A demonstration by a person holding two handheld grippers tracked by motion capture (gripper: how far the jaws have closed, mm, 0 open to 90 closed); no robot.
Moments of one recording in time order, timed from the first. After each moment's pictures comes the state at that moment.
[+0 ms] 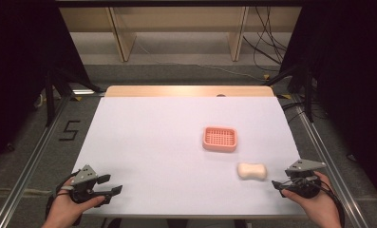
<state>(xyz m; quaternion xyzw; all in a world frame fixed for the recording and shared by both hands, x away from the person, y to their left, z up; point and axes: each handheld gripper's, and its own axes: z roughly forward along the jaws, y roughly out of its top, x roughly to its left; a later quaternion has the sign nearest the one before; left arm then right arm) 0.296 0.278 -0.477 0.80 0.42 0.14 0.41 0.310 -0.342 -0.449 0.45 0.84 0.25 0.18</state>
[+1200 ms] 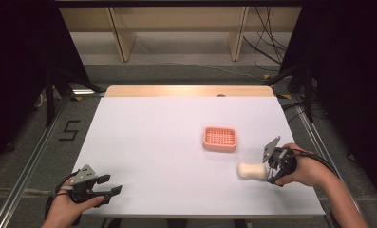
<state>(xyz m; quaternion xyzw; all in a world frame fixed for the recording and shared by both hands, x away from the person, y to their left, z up) 0.297 0.279 -0.478 0.80 0.41 0.13 0.41 0.385 -0.297 -0.422 0.17 0.98 0.06 0.07</state>
